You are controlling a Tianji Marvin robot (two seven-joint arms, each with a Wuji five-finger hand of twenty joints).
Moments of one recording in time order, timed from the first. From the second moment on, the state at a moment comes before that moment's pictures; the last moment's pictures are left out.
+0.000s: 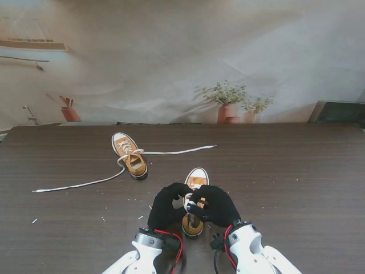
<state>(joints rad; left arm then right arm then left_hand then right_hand) 1.62 -1.30 -0.85 -1.35 0.49 -0.47 0.76 -1.84 -1.16 1.05 -1.76 -0.55 -0.14 -0.34 0.93 -0.64 0.68 -0.11 0.75 -0.10 0.98 0.34 0.73 0.08 0.68 0.72 0.64 0.21 0.95 0.66 0.25 0.41 1.28 0.73 0.54 -0.70 1.15 -0.29 0.98 -0.07 1.05 0.60 0.84 0.17 0.89 0.53 1.17 0.21 1.22 0.45 0.71 0.48 1.55 0.84</state>
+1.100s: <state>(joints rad) 1.67 -1.31 -0.92 -1.38 0.39 -0.51 0.71 -1.83 -1.16 1.04 -1.76 -0.54 -0.13 -0.32 0.93 -0.50 0.54 -0.11 0.90 -0.01 0.80 0.34 0.86 0.08 0.54 0.77 0.64 0.28 0.93 0.66 0.20 0.42 1.27 0.75 0.54 -0.70 1.15 -0.29 0.98 -0.08 1.04 0.59 0.84 0.17 0.89 0.53 1.17 0.21 1.22 0.45 0.71 0.48 1.55 0.84</state>
